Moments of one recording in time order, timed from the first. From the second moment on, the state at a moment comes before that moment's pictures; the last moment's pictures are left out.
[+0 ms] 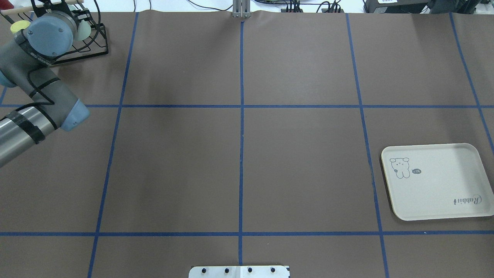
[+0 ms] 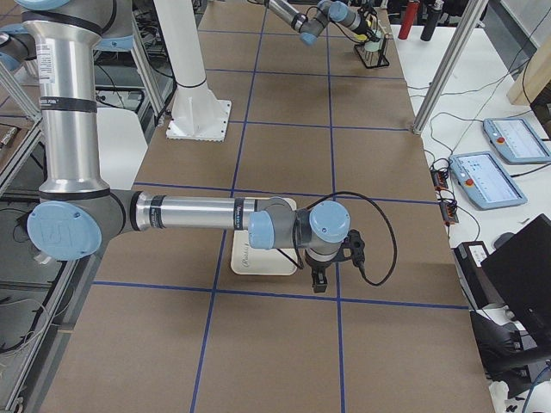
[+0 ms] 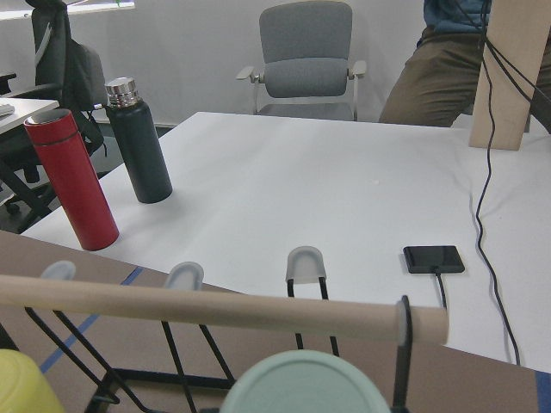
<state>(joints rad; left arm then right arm) -0.97 -2.11 -1.19 -2.24 -1.23 -1.19 1.53 -1.57 1.58 -1.52 2.44 -0.05</state>
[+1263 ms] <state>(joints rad) -1.02 -1.96 -1.54 -2.20 -1.24 -1.17 1.53 -1.54 1.60 -1.51 2.43 -0.05</state>
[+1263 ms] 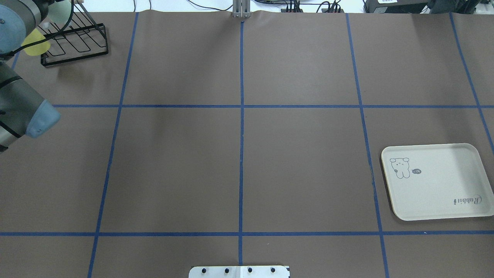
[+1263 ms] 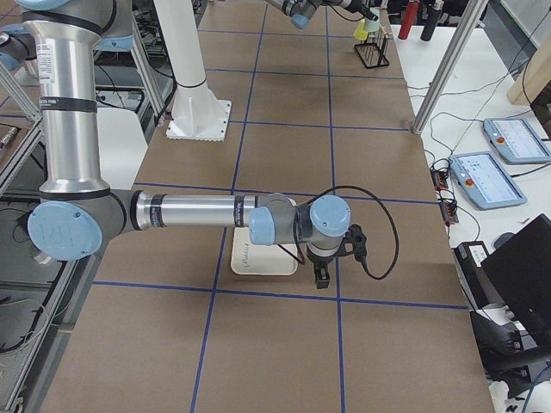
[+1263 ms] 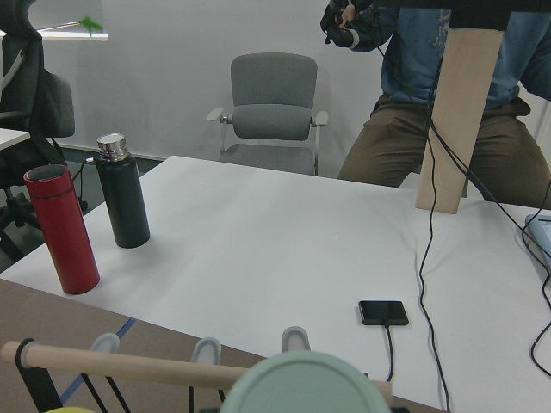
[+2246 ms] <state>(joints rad) -0.95 -1.99 -1.66 -2.15 -1.28 -1.53 1.34 -1.45 1.61 -0.87 2.30 0.74</state>
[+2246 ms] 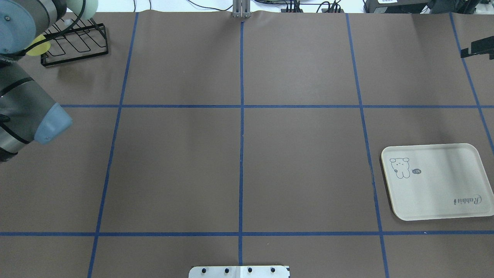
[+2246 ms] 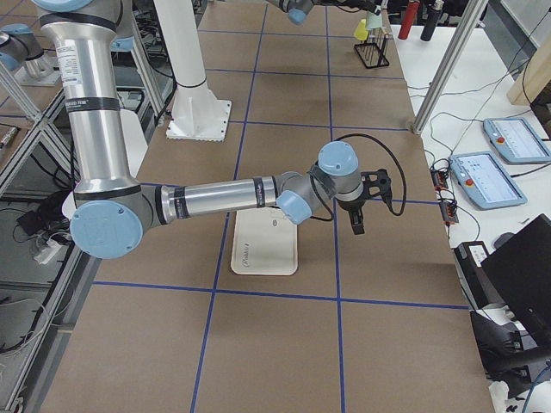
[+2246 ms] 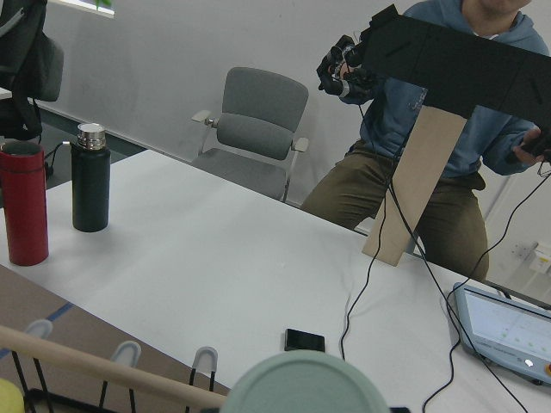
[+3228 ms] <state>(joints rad) -0.75 -2.13 -1.89 -2.17 -1.57 -2.27 1.07 -1.23 1.68 -0.31 2.33 1.70</state>
